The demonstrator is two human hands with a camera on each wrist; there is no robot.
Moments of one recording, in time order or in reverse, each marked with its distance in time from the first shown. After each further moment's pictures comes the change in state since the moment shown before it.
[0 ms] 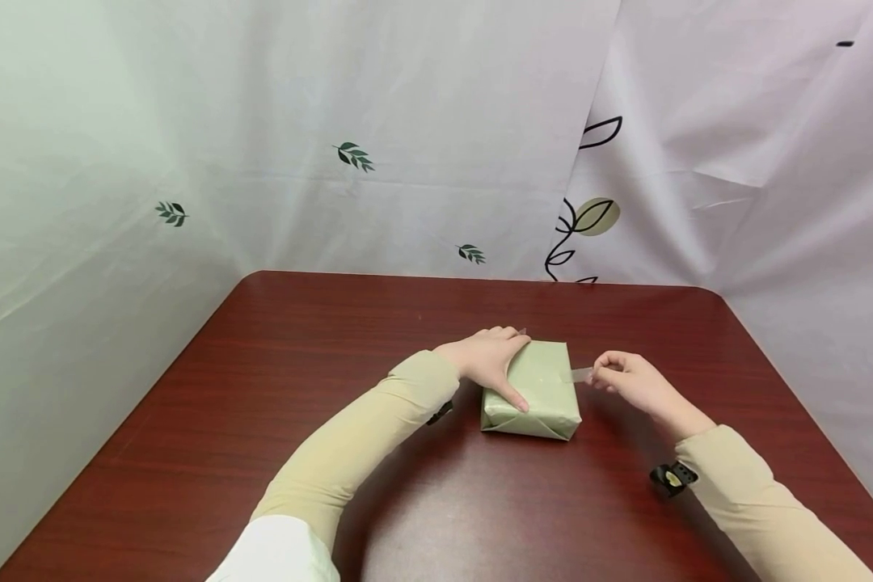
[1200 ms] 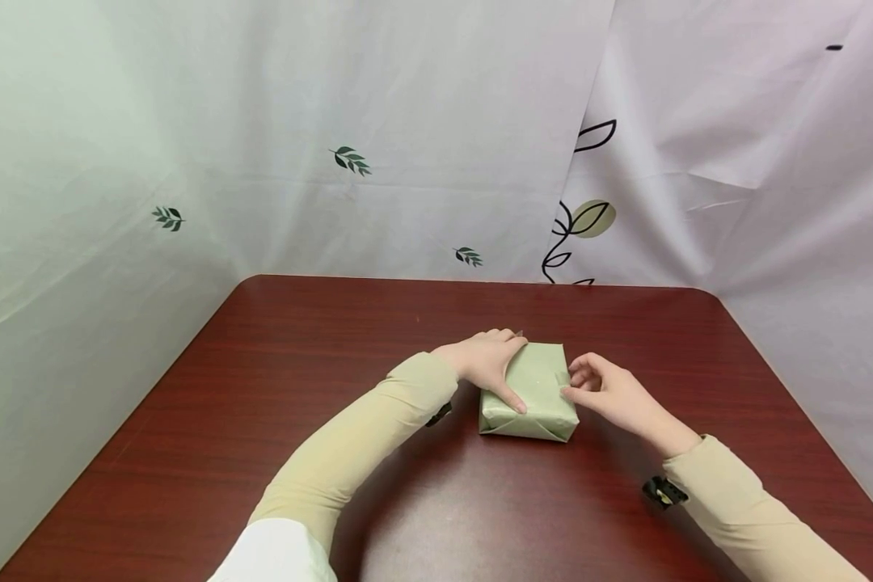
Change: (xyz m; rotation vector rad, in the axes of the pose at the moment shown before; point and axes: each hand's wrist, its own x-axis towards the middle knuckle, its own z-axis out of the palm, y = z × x) left_hand 0.000 0.004 -0.002 0.001 -0.025 -0.019; right_hand -0.014 -0.020 0.022 -0.203 0.097 -0.114
